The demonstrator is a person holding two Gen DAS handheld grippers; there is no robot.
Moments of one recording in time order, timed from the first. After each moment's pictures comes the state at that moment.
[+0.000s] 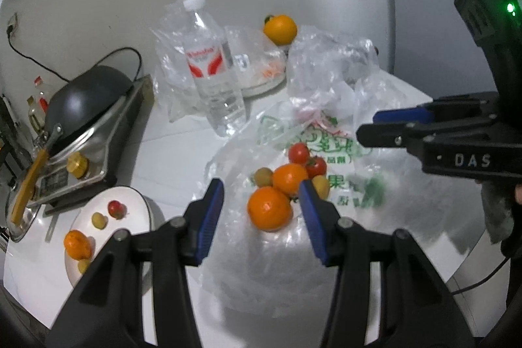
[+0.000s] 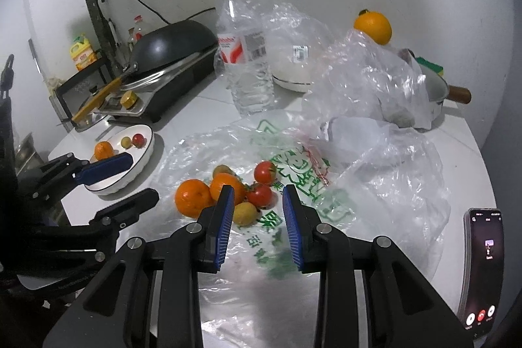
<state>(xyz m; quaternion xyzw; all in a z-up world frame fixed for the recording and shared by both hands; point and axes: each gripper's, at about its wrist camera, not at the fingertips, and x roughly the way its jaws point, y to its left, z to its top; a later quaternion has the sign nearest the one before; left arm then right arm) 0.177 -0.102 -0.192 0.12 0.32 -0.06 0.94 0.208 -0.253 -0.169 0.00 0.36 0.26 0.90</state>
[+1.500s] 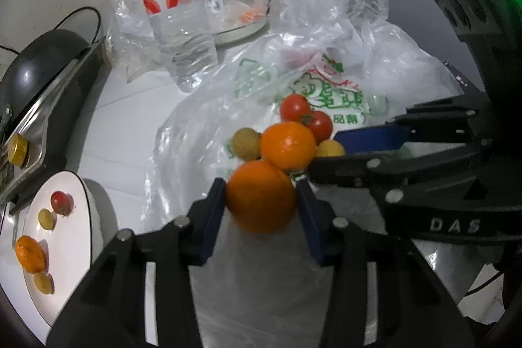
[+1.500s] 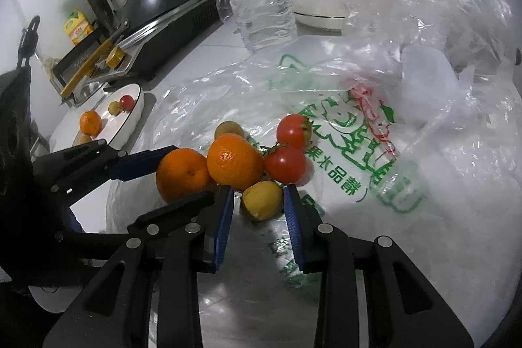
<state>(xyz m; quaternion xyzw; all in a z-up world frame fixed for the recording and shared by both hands) 0.233 -0.097 -0.246 0.11 0.41 -0.11 0.90 0.246 -0.207 -0.230 -0.01 0.45 0.29 0.85</state>
